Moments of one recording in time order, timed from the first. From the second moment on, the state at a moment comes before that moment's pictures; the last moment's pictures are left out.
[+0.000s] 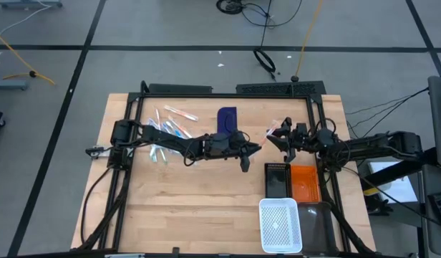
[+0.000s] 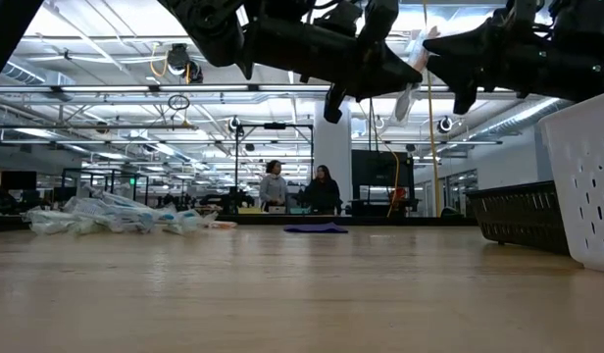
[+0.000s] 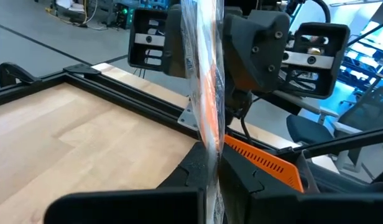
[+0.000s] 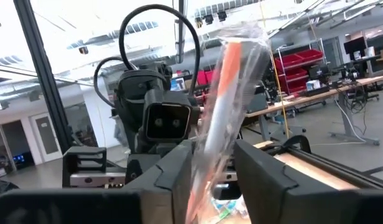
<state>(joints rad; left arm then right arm) -0.02 1.99 1.26 0.62 -0.16 -0.35 -0.19 0.94 0.08 1.18 -0.07 0.29</state>
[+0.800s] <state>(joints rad) -0.02 1.99 1.26 0.59 -0.19 -0.31 -0.20 1.01 0.14 1.15 -0.20 0.26</state>
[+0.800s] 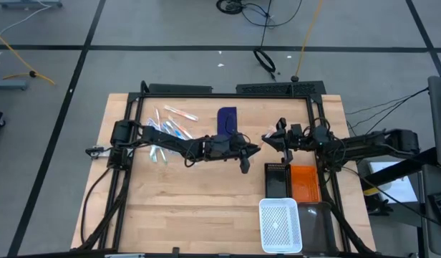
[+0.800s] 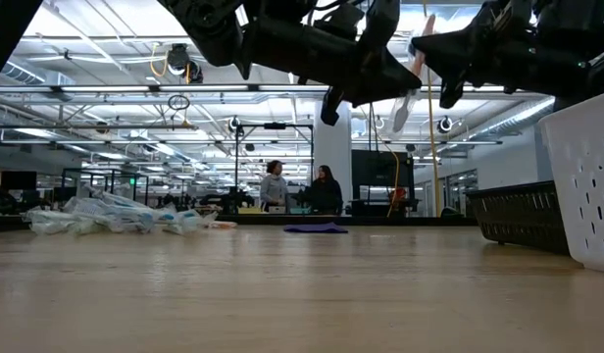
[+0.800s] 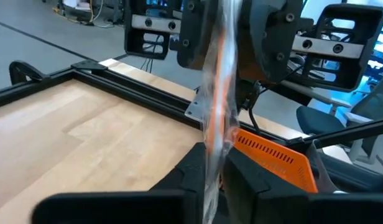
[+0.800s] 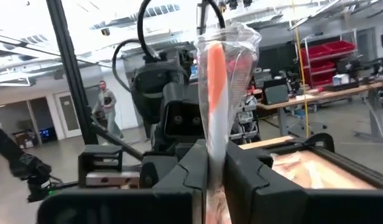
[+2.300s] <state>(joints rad) 0.01 1.86 1.26 0.24 -0.19 -0.27 0.62 0.57 0.24 0.41 0.12 0.08</state>
